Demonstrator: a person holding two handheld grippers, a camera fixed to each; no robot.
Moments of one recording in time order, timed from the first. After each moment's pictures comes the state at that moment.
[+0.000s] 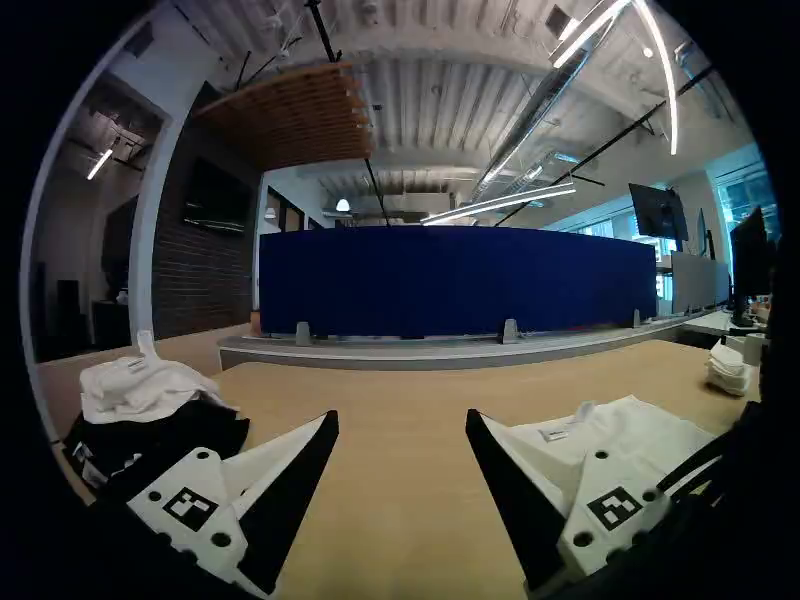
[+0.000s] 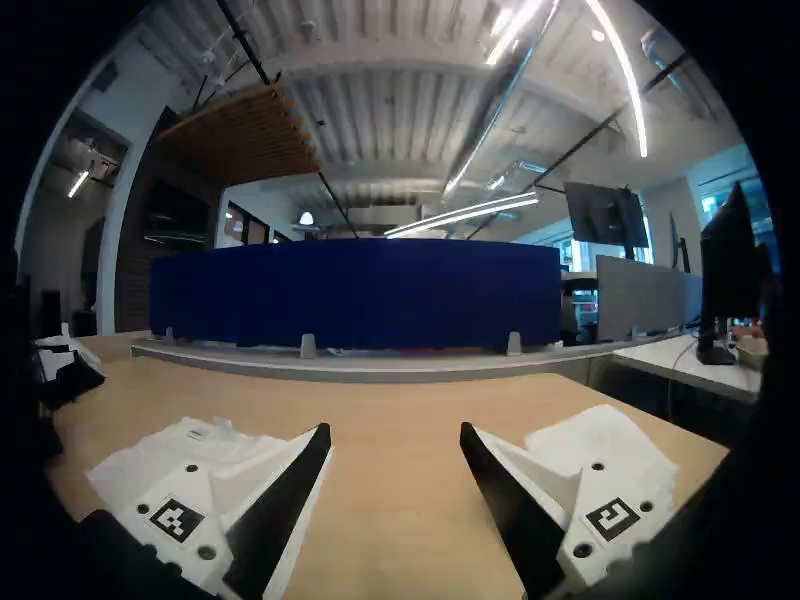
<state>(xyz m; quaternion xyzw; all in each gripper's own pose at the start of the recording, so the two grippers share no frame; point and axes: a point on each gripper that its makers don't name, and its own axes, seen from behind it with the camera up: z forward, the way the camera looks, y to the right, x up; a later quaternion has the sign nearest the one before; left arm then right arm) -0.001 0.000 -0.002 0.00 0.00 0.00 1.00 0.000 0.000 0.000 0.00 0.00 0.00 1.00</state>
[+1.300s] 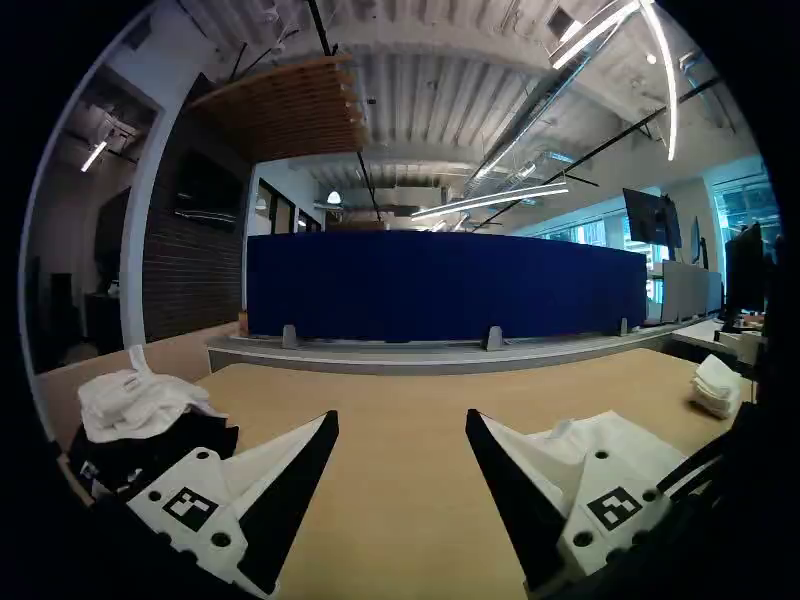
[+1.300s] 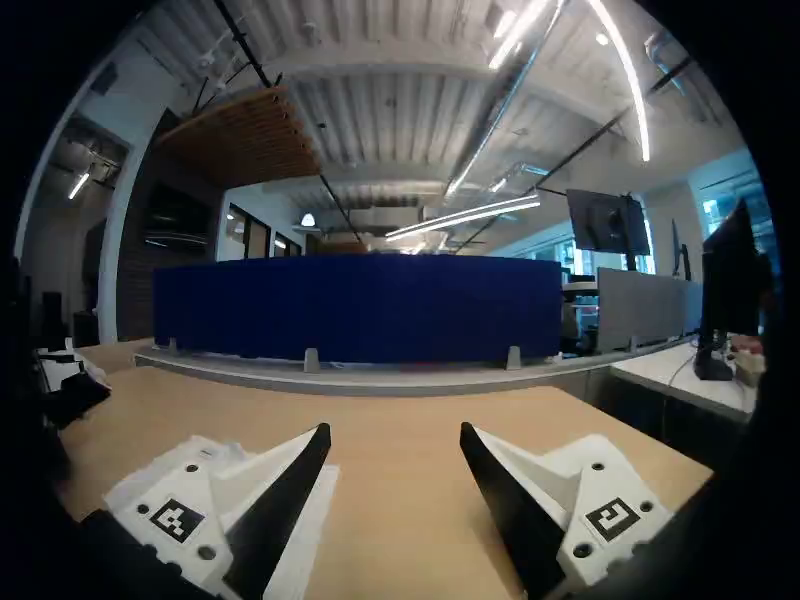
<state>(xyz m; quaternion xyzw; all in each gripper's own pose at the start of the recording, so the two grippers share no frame) 0.041 0.020 -0.006 -0.02 -0.02 -0.01 1.00 0.056 -0.003 -0.007 0.00 0.00 0.00 1.00</state>
